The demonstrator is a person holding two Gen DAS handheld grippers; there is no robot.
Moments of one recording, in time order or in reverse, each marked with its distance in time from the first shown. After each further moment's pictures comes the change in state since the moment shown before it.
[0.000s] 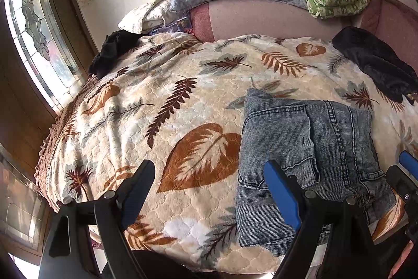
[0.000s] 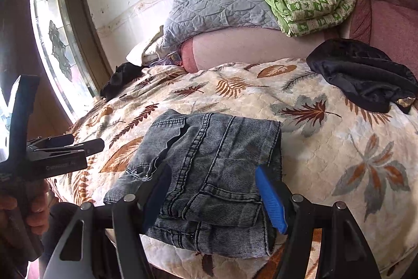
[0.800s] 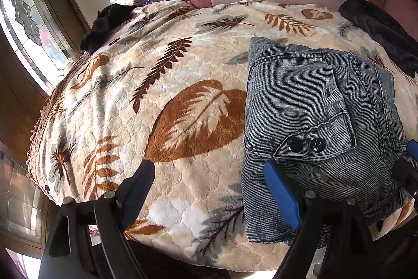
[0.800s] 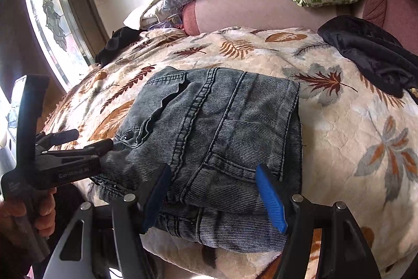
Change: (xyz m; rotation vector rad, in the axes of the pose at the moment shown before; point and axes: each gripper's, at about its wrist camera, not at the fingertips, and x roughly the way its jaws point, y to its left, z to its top) left arm 0.051 -0.006 -0.033 0.020 0.130 0.009; right arm 0.040 0.008 -0.018 -0.039 0.182 -0.018
